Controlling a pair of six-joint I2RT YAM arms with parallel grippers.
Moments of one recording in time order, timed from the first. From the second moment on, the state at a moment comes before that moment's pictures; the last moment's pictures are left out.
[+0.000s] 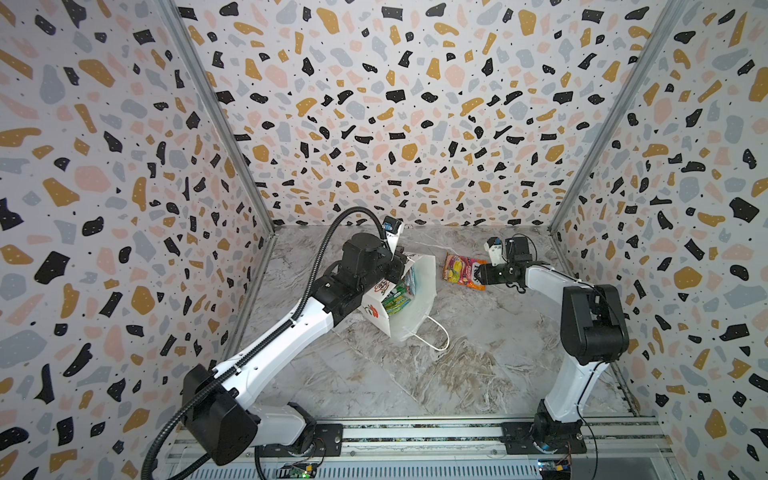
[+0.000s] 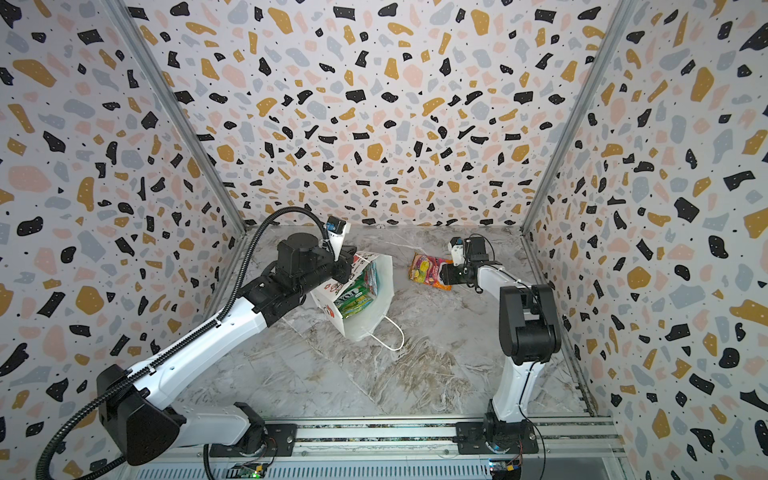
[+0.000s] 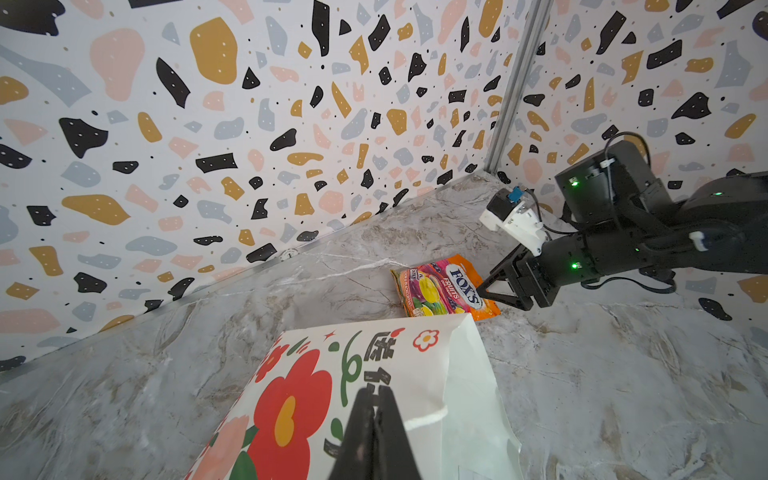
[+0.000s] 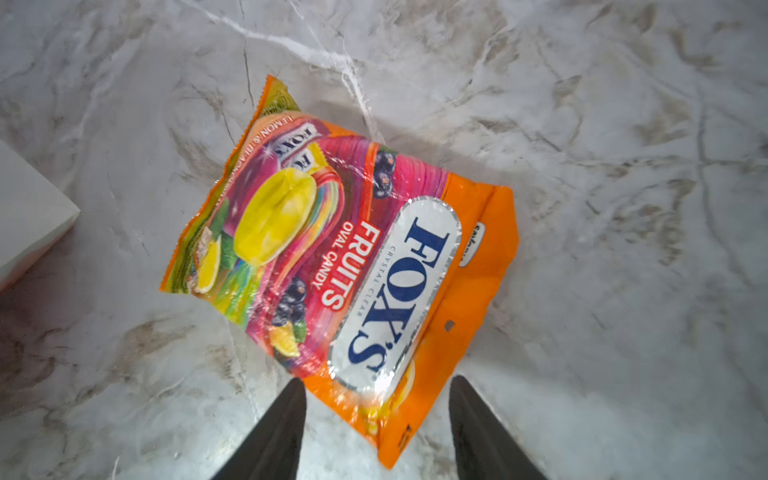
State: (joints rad) left arm -0.63 1.33 1.23 -0.22 -0.04 -0.03; right arm 0.11 1.83 1.22 -0.26 -0.28 -0.04
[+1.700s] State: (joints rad) left arm -0.63 1.30 1.19 -0.13 -0.03 -0.12; right arm 0.74 1.51 0.98 -0.12 -0.35 0.11
